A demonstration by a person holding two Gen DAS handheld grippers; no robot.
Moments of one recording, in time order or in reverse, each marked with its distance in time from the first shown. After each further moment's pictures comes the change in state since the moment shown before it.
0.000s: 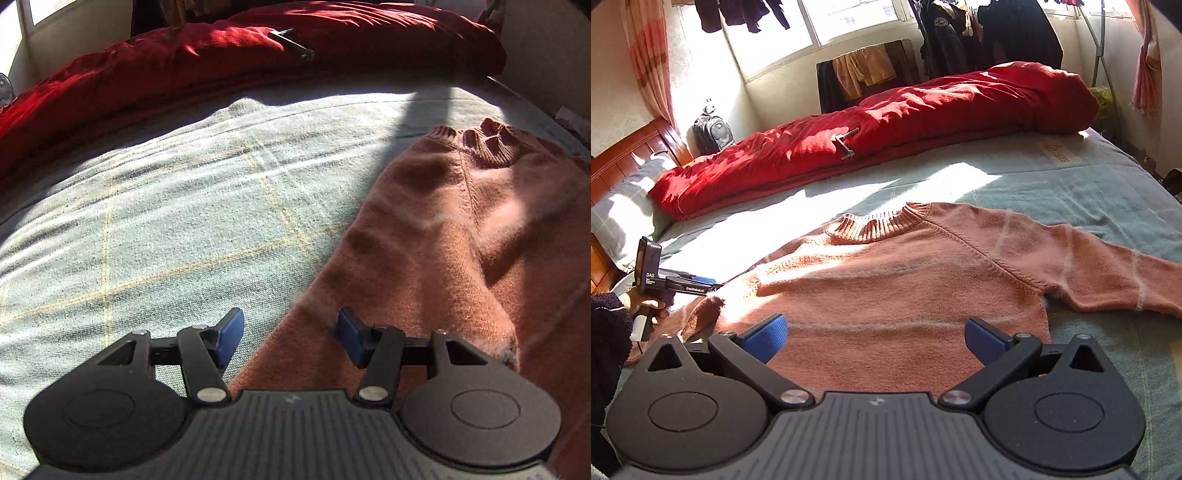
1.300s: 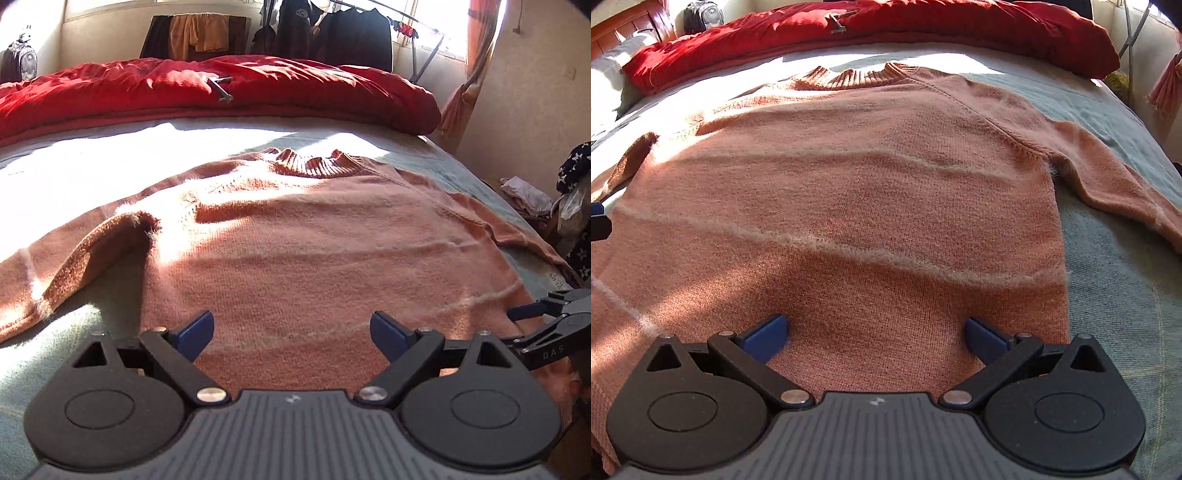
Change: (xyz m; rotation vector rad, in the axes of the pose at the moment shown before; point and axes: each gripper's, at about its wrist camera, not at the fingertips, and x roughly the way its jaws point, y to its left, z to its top) left arm -0.115 -0.209 -0.084 -0.203 -0.201 -0.117; right arm 0.061 -0.026 -0.092 -0.160 0.290 -0.142
